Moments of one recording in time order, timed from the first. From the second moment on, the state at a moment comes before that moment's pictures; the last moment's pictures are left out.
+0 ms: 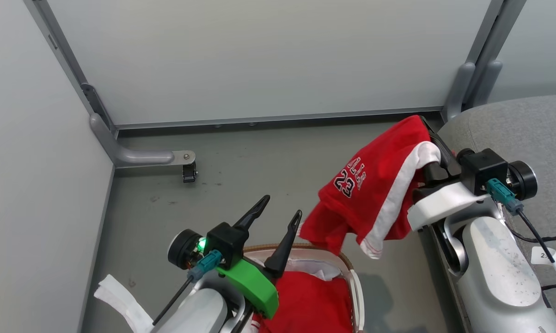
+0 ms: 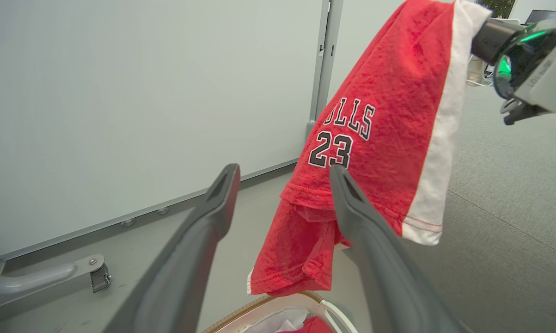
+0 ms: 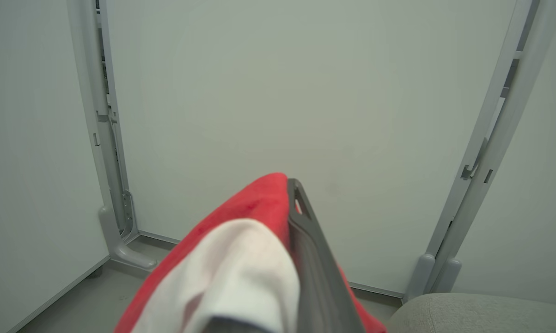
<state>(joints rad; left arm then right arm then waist) -0.37 0.13 -0.73 0.41 -0.46 -0.09 -0.26 -0.42 -0.05 0.06 0.33 0.03 0.13 -0.26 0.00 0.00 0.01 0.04</state>
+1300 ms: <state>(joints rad) -0.38 0.06 -0.69 0.42 -0.29 -0.13 -0.26 -0.42 -0.05 -0.07 0.26 0.00 0.13 -0.26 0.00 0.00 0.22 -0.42</state>
